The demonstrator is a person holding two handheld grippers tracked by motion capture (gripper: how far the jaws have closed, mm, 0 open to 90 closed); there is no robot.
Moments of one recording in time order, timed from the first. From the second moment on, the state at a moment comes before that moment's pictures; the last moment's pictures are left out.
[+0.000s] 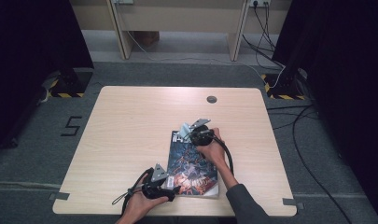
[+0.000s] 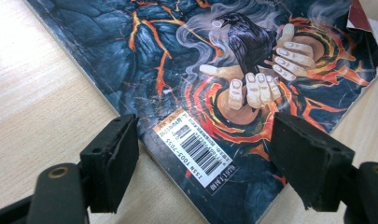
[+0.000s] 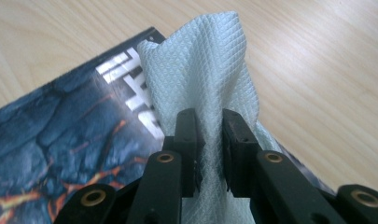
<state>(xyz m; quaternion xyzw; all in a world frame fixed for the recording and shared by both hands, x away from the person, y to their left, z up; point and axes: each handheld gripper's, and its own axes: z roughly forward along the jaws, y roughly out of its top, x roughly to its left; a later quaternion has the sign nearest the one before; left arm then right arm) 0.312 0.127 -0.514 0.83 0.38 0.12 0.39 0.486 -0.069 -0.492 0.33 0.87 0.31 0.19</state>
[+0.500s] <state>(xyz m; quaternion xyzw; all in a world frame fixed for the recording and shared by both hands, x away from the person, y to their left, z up) 0.312 0.128 -0.515 0.83 0.38 0.12 0.39 0.487 -0.035 -0.494 0.31 0.88 0.31 0.19</state>
